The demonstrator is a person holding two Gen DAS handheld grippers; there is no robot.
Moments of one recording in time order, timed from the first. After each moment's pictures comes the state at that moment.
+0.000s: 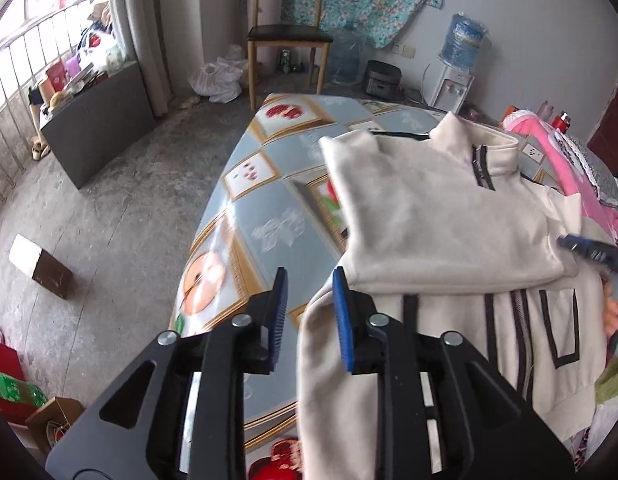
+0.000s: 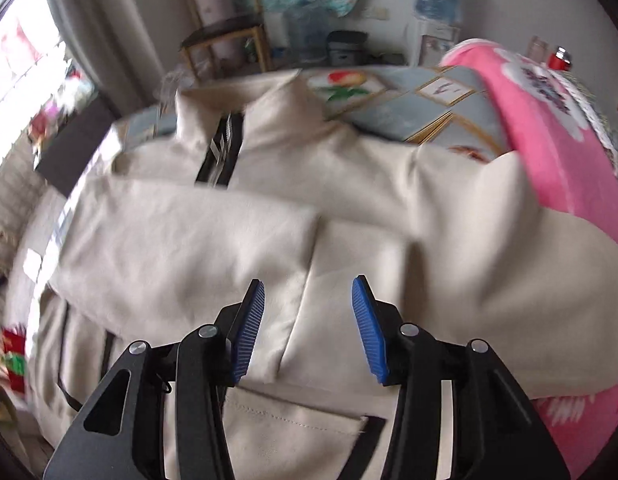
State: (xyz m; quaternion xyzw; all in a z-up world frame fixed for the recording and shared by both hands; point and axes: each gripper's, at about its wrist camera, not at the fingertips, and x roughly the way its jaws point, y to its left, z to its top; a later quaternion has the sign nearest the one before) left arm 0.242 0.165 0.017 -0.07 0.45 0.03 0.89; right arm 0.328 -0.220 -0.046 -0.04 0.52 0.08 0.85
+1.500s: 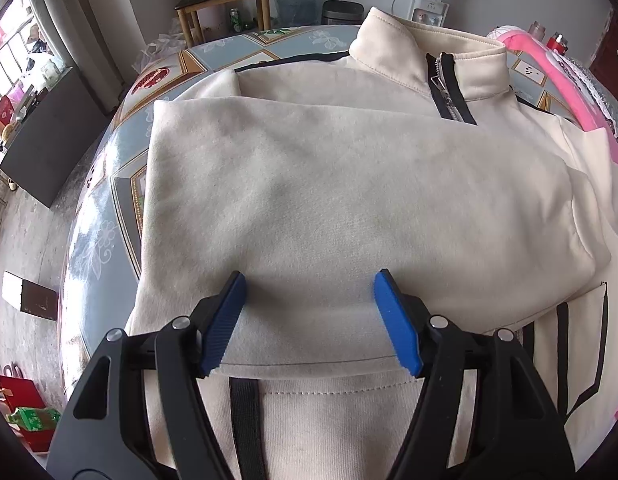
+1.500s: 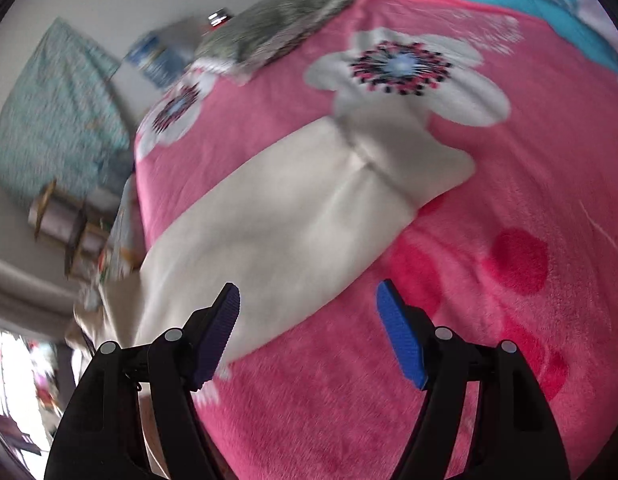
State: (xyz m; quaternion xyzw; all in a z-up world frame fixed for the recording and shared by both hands) left arm 0.338 0.038 -0.066 -0.01 0.53 0.00 0.85; right arm 0.191 -0.639 -0.017 0.38 0.42 -0.20 0.80
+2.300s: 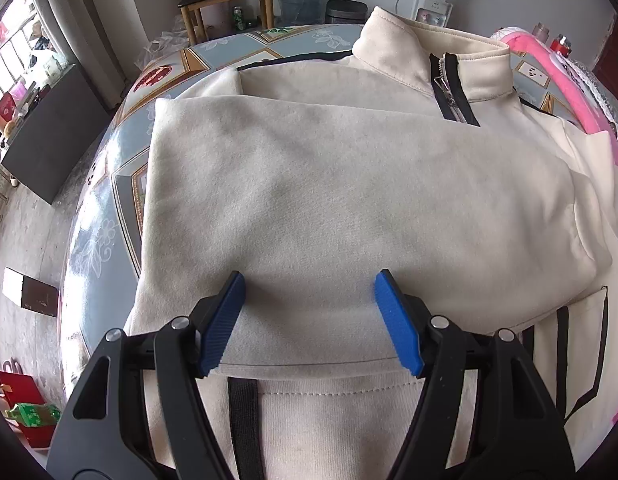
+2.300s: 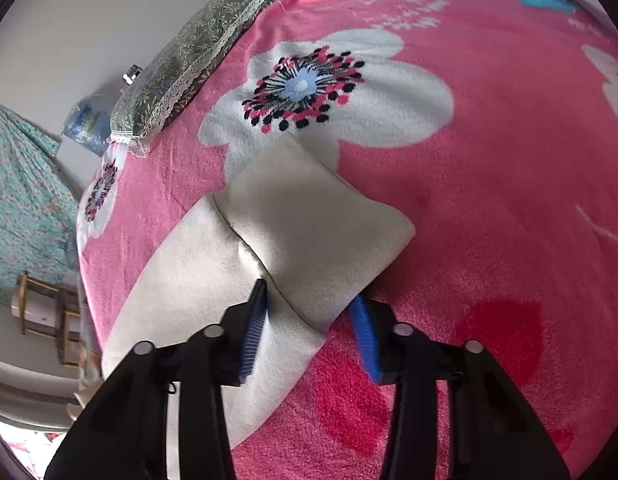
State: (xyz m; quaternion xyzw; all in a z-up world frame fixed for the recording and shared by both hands) left arm 0.340 0.039 -0.067 -0.01 0.53 0.00 0.85; right arm 0.212 -0.688 -0.050 0.41 0.38 -0.31 0.77
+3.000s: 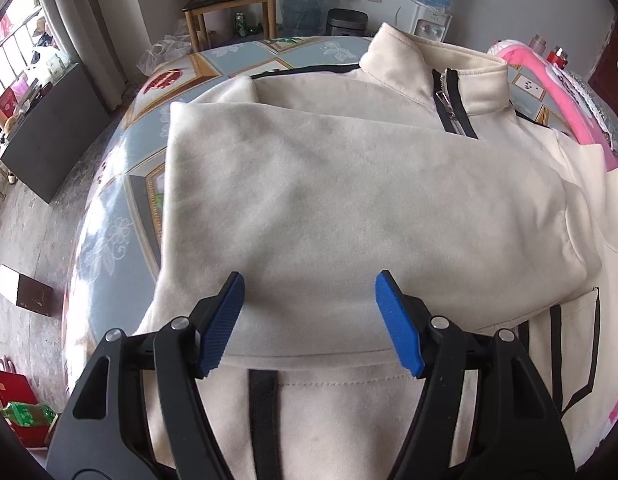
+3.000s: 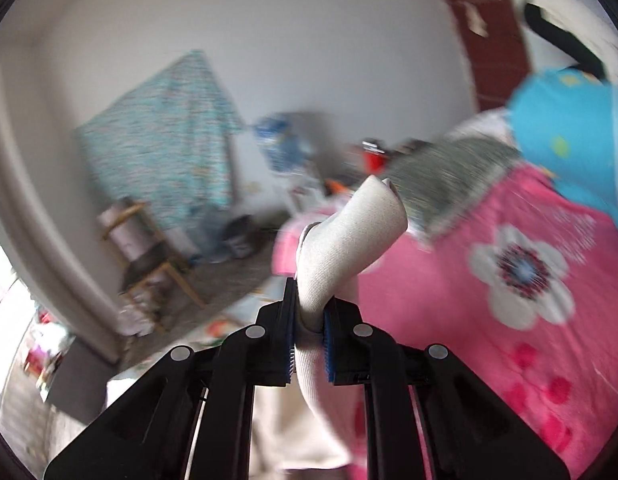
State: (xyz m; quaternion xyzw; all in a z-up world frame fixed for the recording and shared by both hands) left arm 0.330 0.054 -0.057 -0.02 0.52 0.00 0.85; right arm 0.256 -0.447 0.219 0.20 0.23 -0.07 0.95
